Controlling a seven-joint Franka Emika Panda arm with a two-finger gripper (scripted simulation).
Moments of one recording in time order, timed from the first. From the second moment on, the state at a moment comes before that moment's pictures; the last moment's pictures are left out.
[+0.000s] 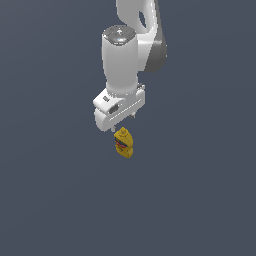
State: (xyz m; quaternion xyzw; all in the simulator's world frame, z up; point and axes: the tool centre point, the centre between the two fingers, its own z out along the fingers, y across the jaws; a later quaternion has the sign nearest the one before) arm -0.024 -0.019 0.230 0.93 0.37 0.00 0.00
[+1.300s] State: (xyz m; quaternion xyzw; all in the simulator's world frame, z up) arm -0.023 -0.020 0.174 0.91 0.40 0.00 0.00
